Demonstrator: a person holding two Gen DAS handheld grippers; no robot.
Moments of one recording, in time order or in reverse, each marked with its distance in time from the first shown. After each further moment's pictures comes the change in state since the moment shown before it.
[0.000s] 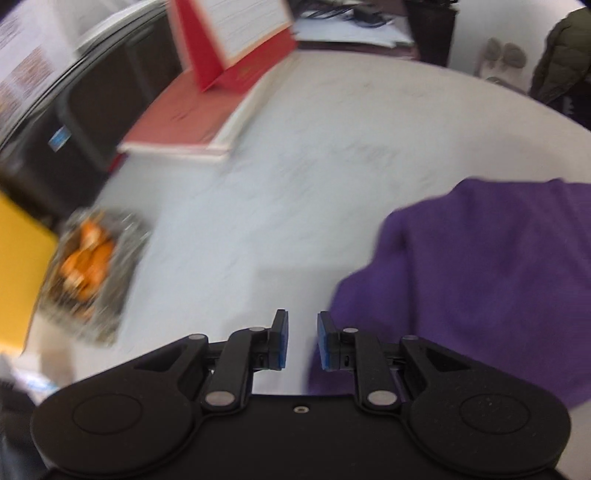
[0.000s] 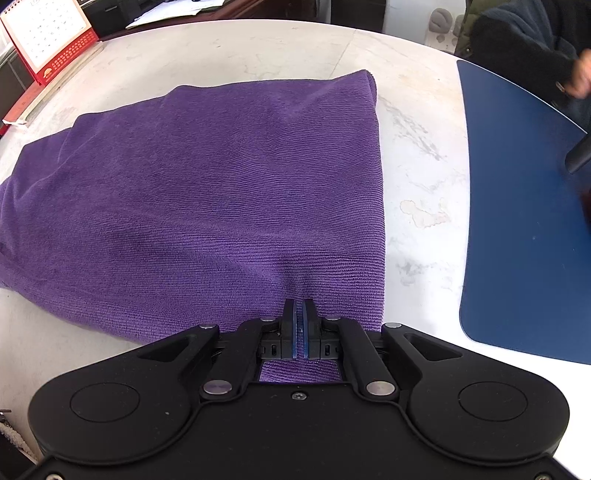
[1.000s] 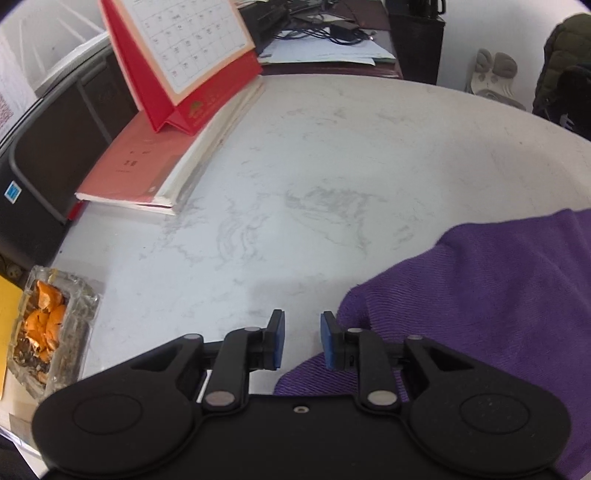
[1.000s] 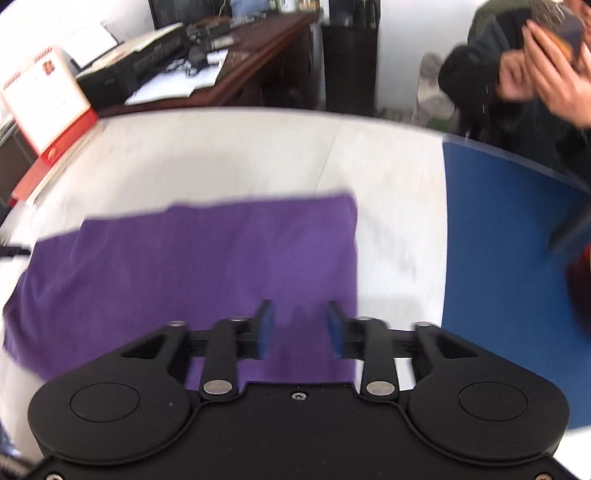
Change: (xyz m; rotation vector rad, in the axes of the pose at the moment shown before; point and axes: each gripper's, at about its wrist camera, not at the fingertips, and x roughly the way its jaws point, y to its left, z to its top) left arm 0.032 -0.026 0.022 0.036 -0.062 0.029; right arm -0.038 -0.031 0.080 0.045 -0.204 0.035
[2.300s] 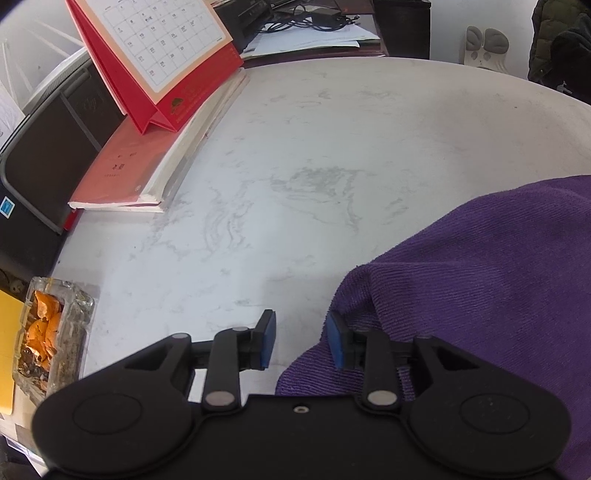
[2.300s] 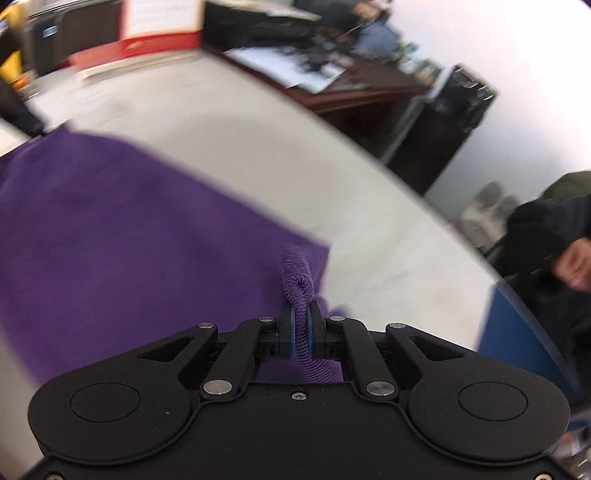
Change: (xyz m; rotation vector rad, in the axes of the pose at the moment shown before) left arm 0.008 -0.013 -0.009 0.071 0.004 0.040; right arm 0.016 0.091 -0.041 -0.564 -0.041 -0.011
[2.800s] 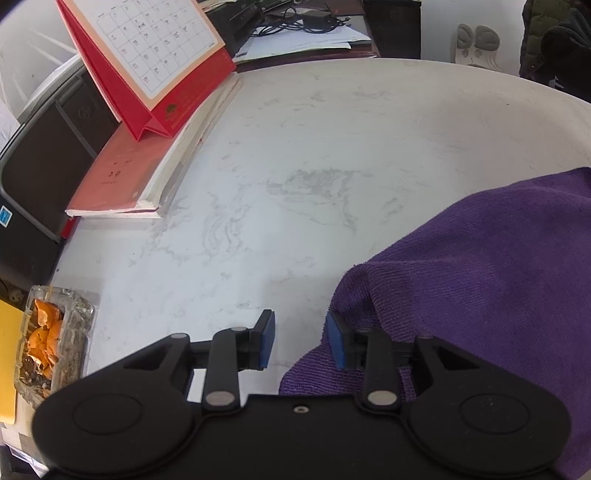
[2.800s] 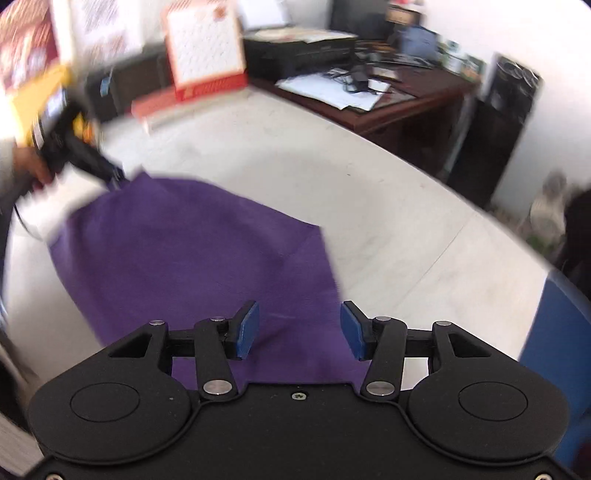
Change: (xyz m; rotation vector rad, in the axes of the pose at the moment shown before) left arm -0.003 0.002 -0.002 0.027 -0.003 -0.019; right arm -0.035 -0.050 0.015 -0.038 -0.050 0.252
